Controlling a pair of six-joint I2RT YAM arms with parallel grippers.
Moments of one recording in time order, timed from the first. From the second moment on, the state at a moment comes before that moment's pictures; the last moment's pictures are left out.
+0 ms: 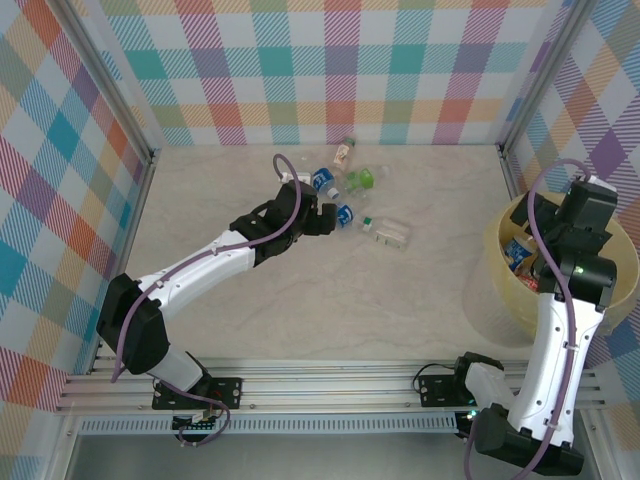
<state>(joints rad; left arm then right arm) -0.72 1.54 1.27 -0.40 -0.36 -0.45 -0.32 0.94 1.39 -1.03 0.18 0.22</state>
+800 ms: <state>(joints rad) -0.66 1.54 1.26 -0.43 -0.41 -0.55 0.07 0.95 1.27 -0.84 -0.11 0.58</state>
